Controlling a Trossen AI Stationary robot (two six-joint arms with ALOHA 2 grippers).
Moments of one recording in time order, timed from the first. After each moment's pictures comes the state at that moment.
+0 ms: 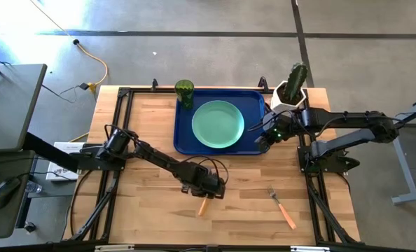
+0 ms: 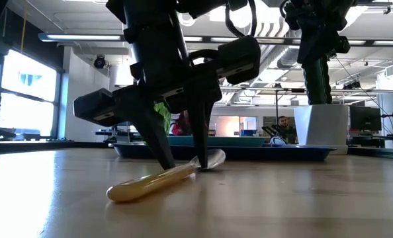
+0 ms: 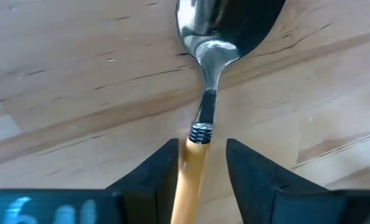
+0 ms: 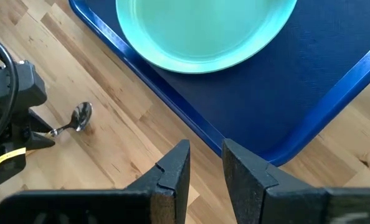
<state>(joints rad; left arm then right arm) -0.32 2.12 1.47 -0.56 0.10 -1.69 -0.04 1.12 1.05 -1.00 0.12 0.76</state>
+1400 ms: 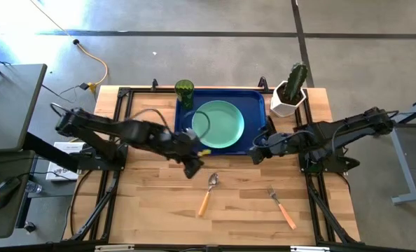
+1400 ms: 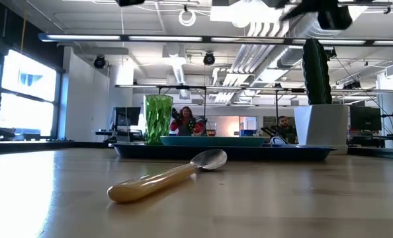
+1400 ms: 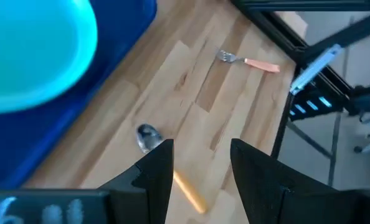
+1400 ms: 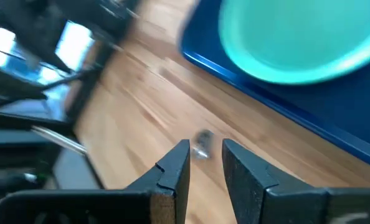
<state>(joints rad) -0.23 1.50 1.47 -0.77 -0.12 -0.79 0.28 1.13 1.05 -0.66 0.31 1.20</state>
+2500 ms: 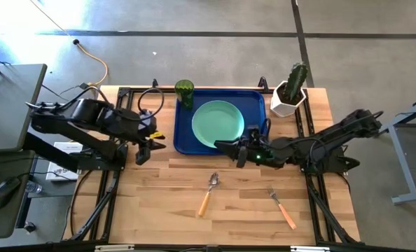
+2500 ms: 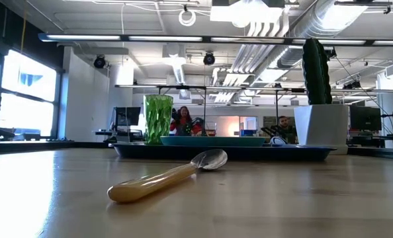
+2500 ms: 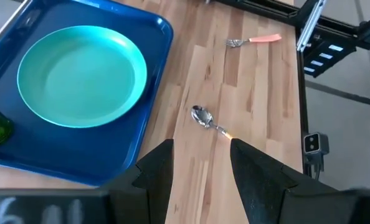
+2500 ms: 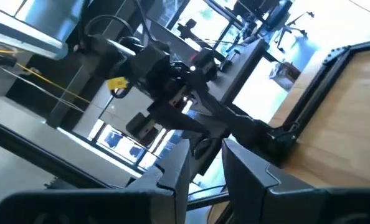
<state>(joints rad) -0.21 1.12 1.47 -1.11 -0.17 -0.42 0.37 1.38 1.09 0.39 0.60 0.91</state>
